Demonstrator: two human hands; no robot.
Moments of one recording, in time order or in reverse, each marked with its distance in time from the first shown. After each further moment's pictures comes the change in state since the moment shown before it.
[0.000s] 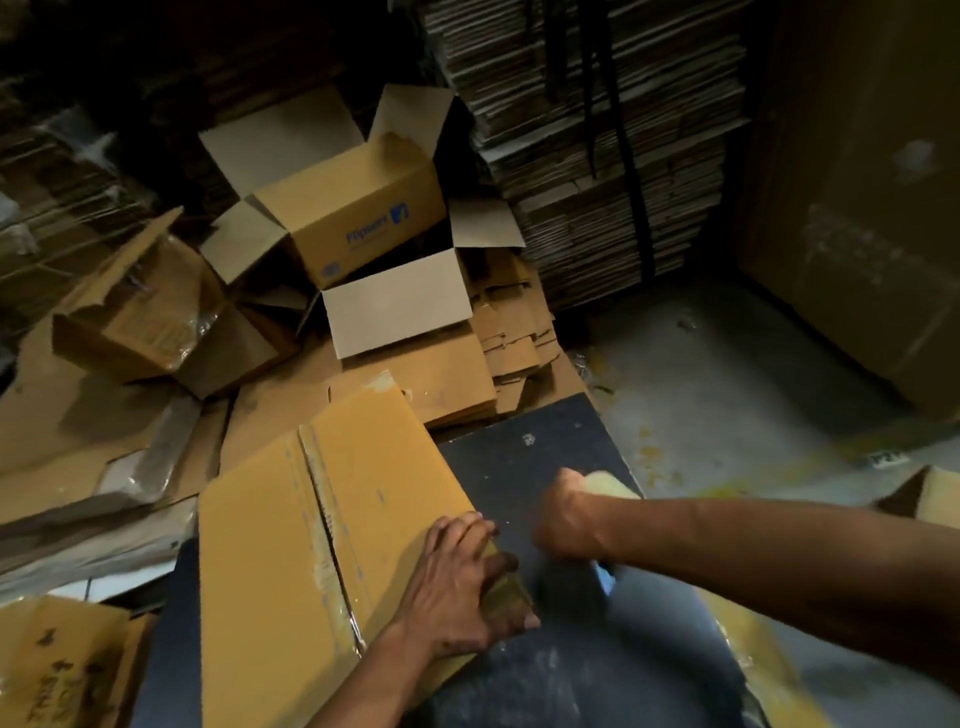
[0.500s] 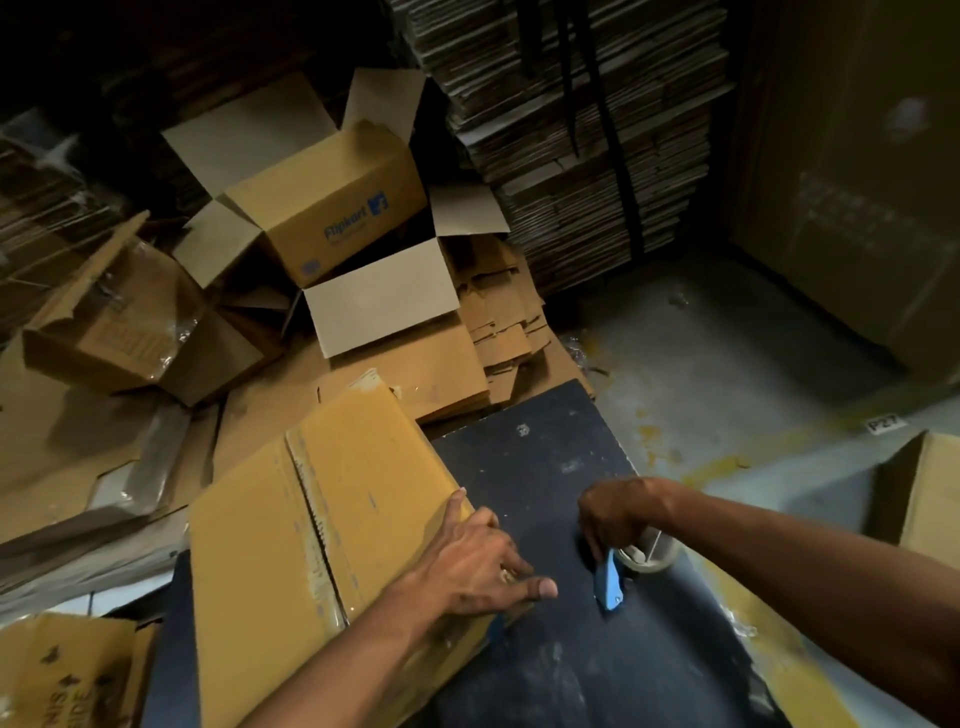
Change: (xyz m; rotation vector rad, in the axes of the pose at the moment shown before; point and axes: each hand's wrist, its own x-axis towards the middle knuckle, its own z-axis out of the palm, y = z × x) left_hand 0.055 0.010 -0.026 0.062 -0.428 0.046; right_hand 0.045 0.048 0.106 0.612 0.108 -0.163
